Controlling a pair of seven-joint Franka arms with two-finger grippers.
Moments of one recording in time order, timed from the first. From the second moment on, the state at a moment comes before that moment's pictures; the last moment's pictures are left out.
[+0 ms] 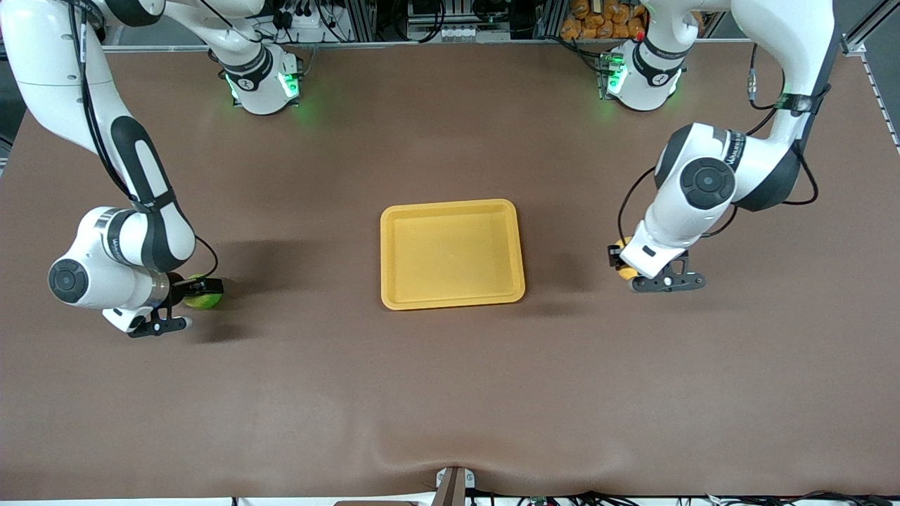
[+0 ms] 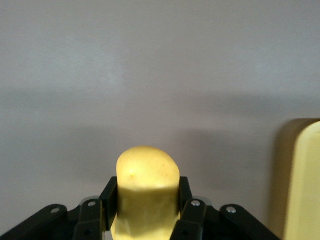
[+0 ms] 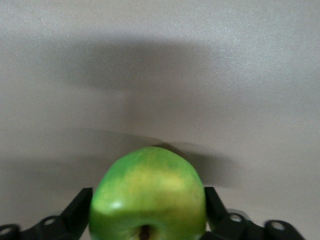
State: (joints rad) left arm -0.06 0.28 -0.29 -1.98 0.19 2.23 -0.52; right arm -0.05 0.59 -0.07 -1.82 0.08 2.21 -0.33
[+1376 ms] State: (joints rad) left arm -0.35 0.57 -0.34 -1.71 0.25 2.21 -1.07; right arm -0.06 0.56 -0.06 -1.68 0.08 2.16 -0.45
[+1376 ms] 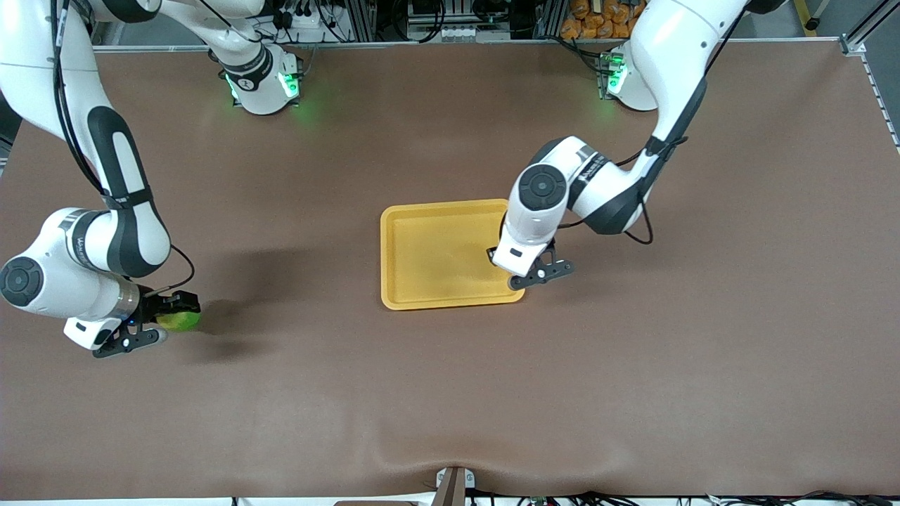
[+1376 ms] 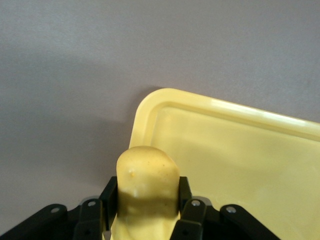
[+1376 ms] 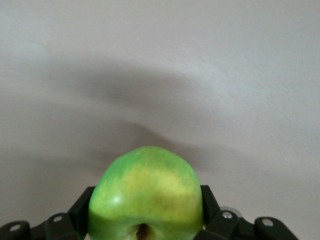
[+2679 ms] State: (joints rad) left arm -0.44 0.71 -0.32 -1.62 0.47 2.21 -1.18; right arm 0.22 0.61 0.28 -1.59 0.10 2.09 -0.56
